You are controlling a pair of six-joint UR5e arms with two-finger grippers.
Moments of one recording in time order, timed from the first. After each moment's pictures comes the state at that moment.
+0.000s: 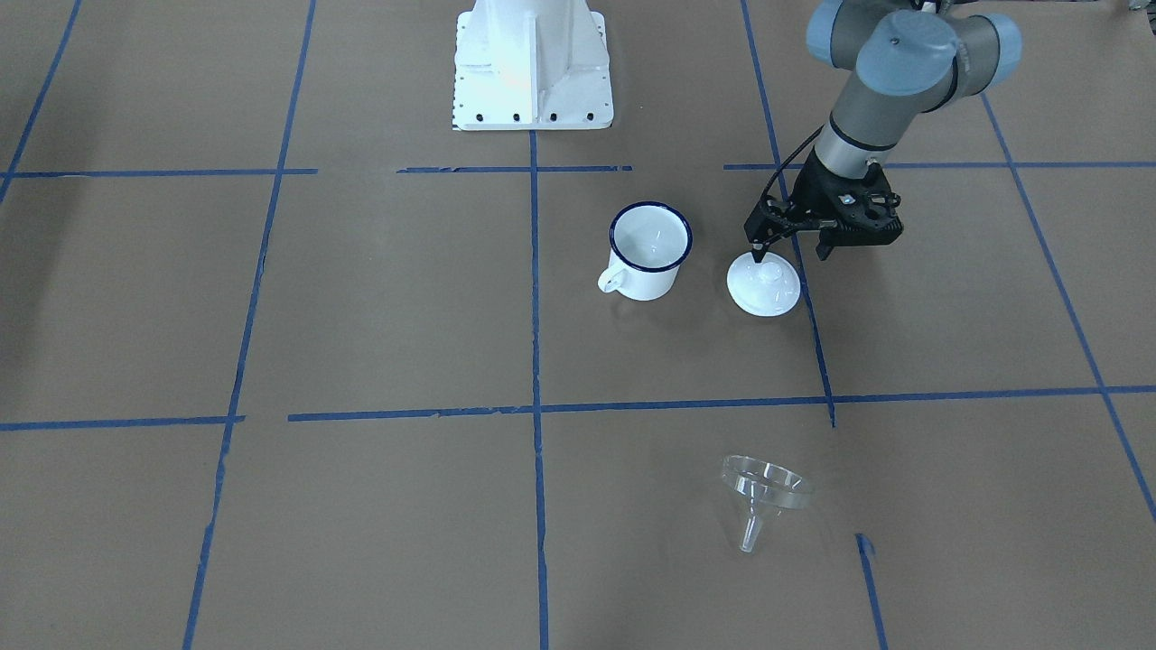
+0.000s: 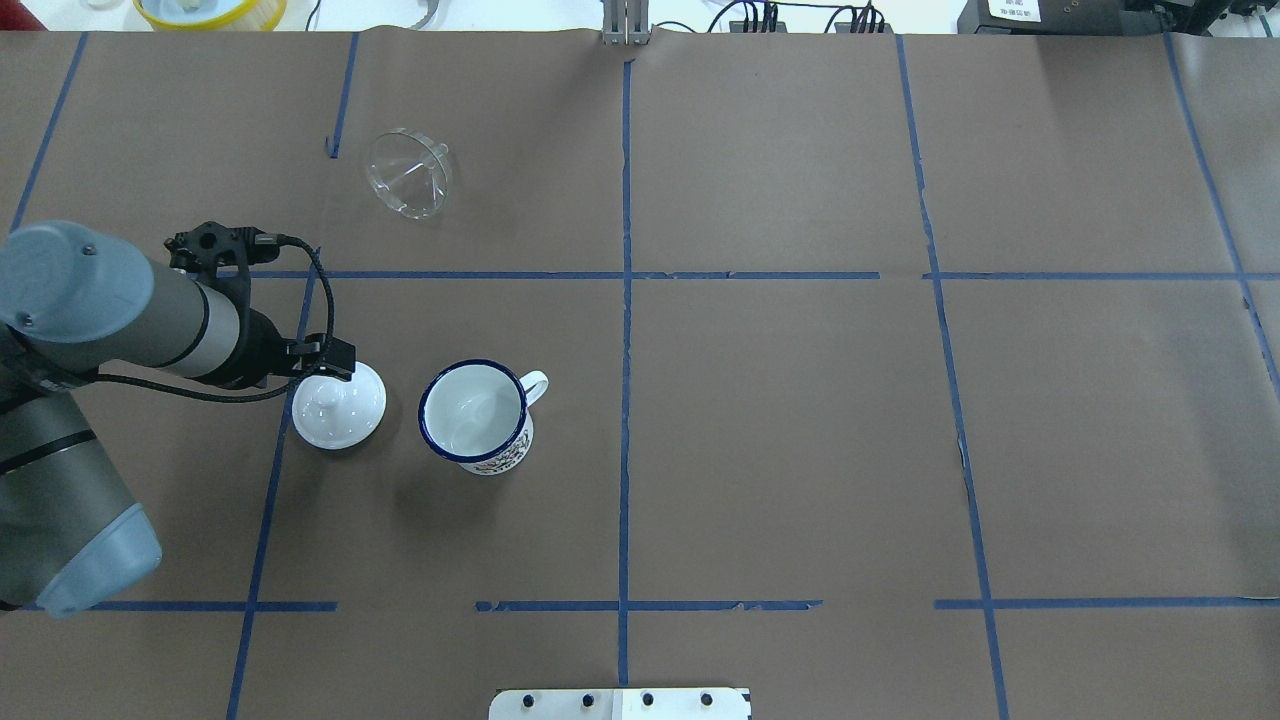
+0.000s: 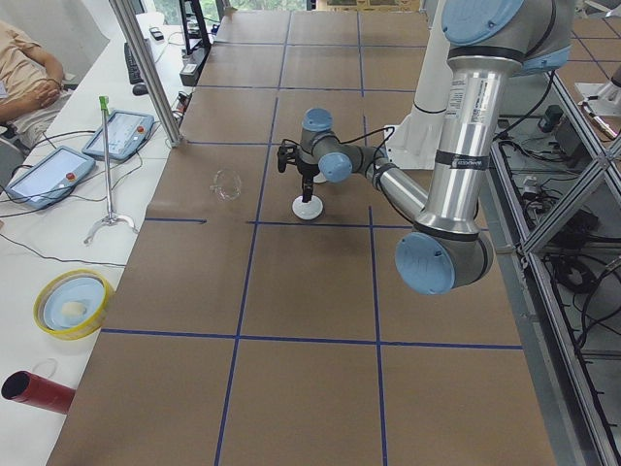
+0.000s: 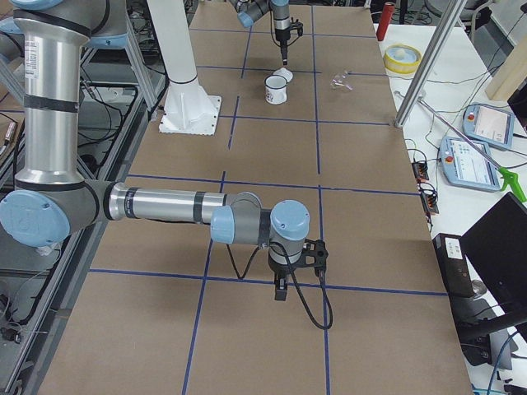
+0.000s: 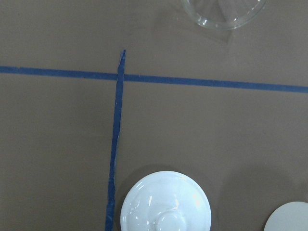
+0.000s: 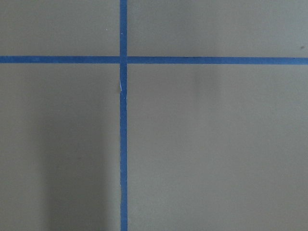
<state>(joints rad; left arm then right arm) -0.67 -1.76 -1.91 -1.85 -1.92 -1.18 1.57 -1.68 1.66 -1.57 2.29 0.01</state>
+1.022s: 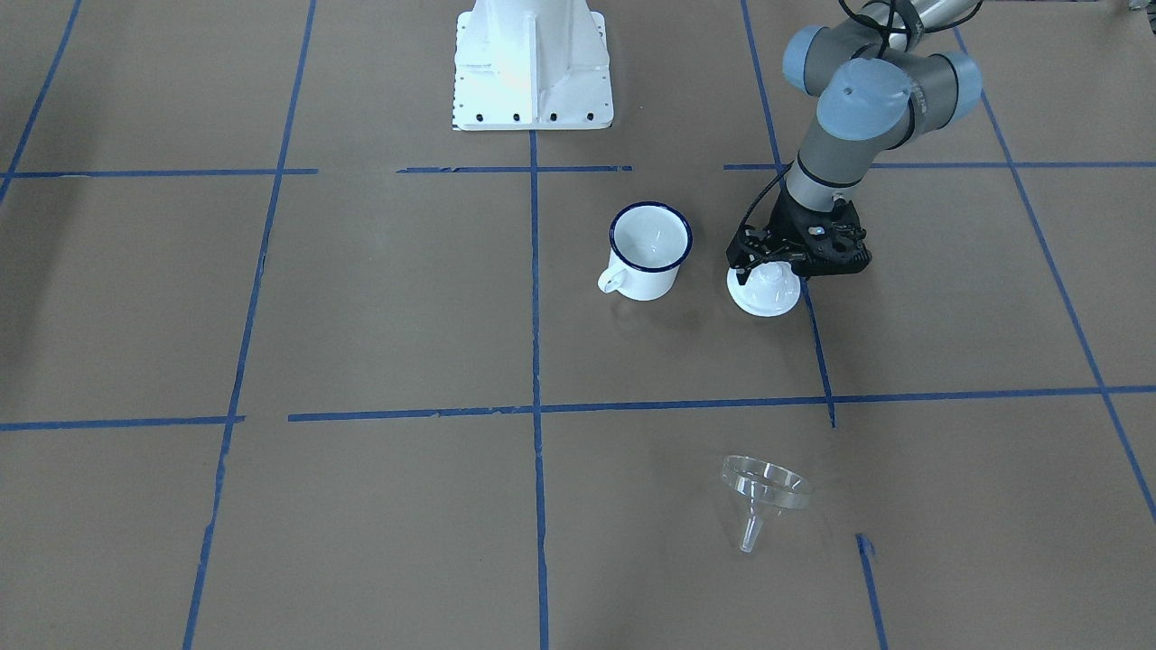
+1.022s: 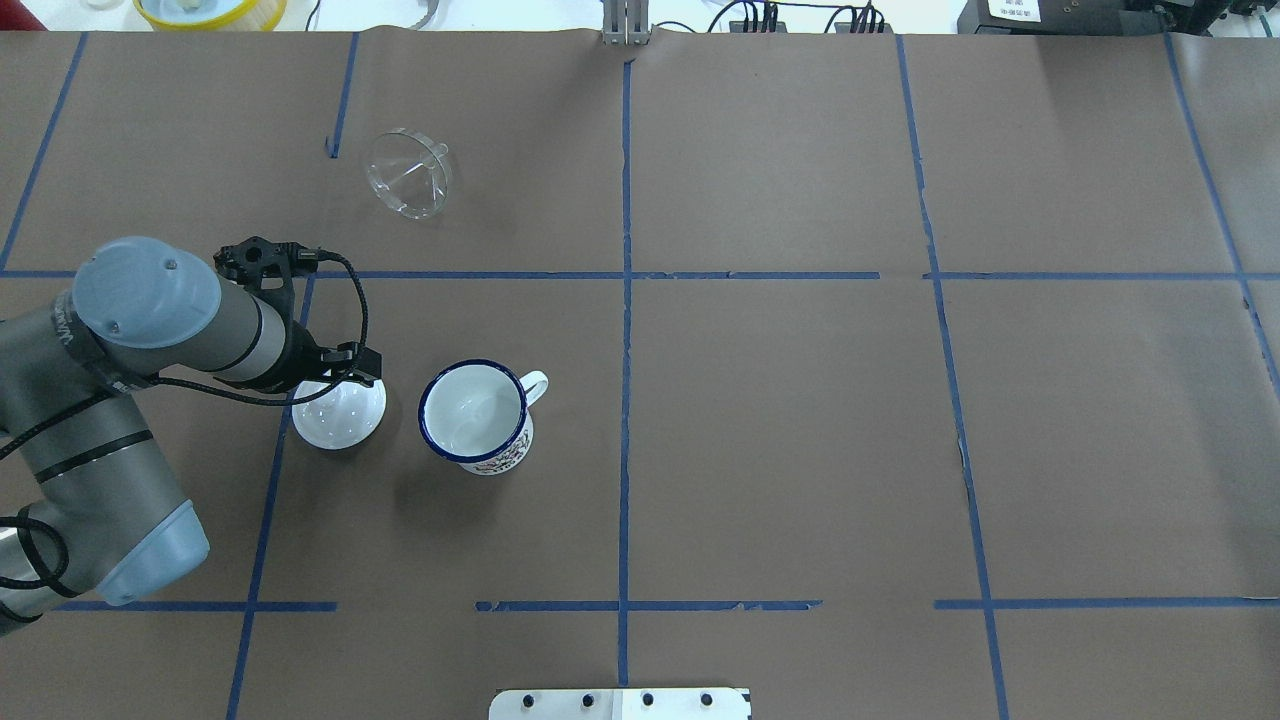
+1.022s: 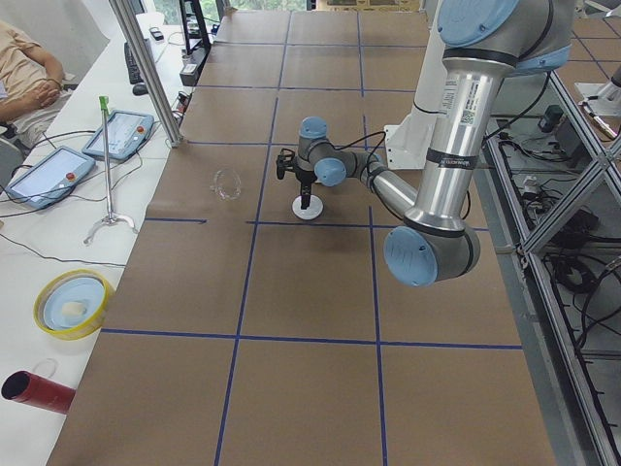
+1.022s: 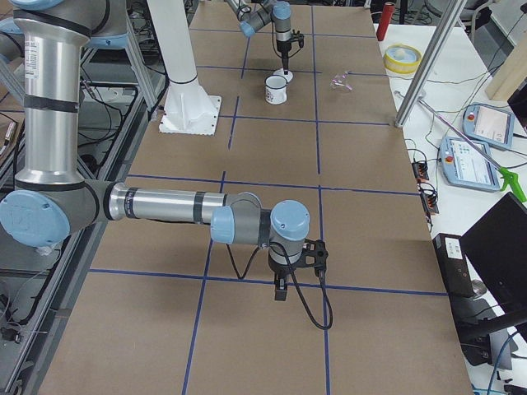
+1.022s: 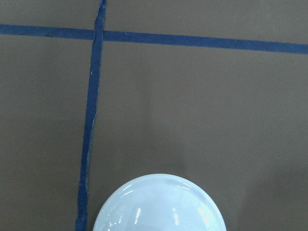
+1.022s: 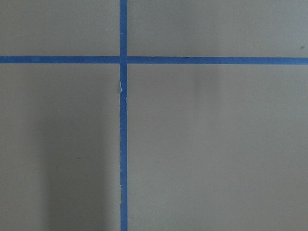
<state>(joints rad) -0.64 -1.80 -1.82 -1.85 -1.90 -1.18 1.57 -1.68 1.66 -1.57 2.29 0.01</state>
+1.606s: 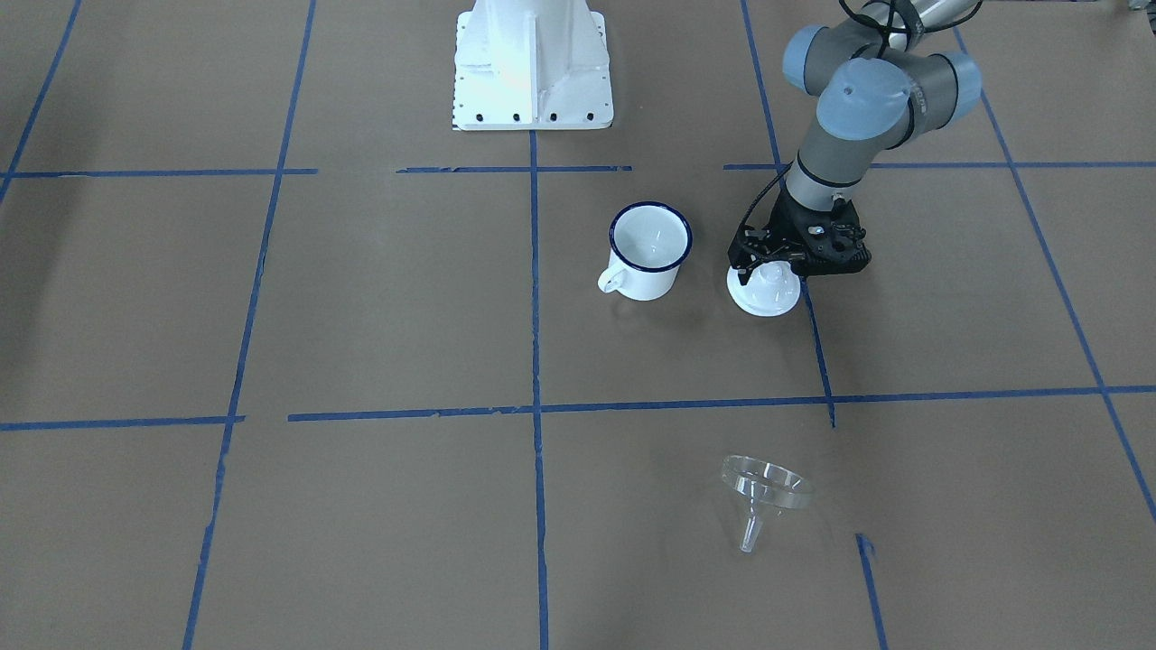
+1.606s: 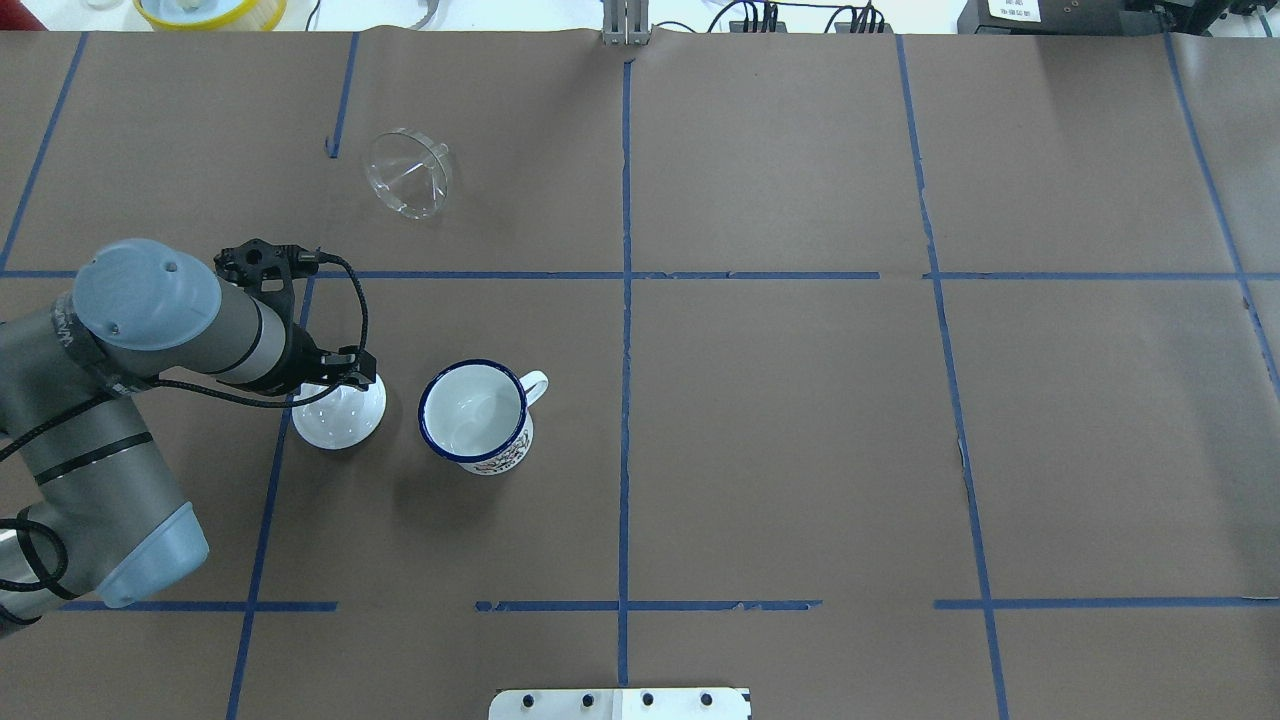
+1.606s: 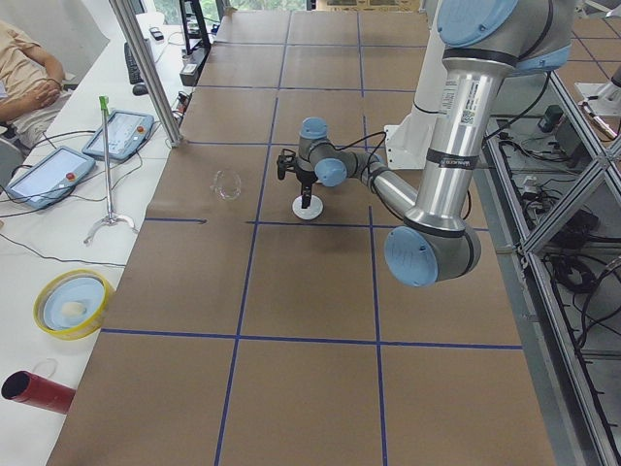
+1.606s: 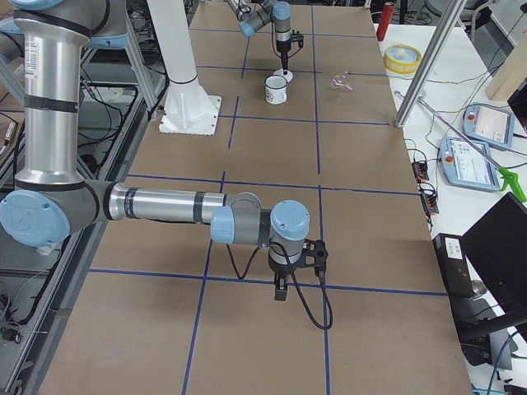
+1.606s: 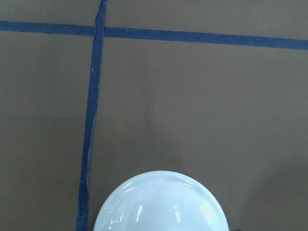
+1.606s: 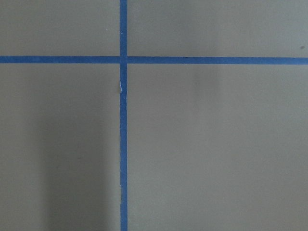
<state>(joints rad) -0.64 -1.80 -1.82 -1.85 -1.90 -1.18 1.57 -1.68 1.66 -1.57 2.29 0.01</state>
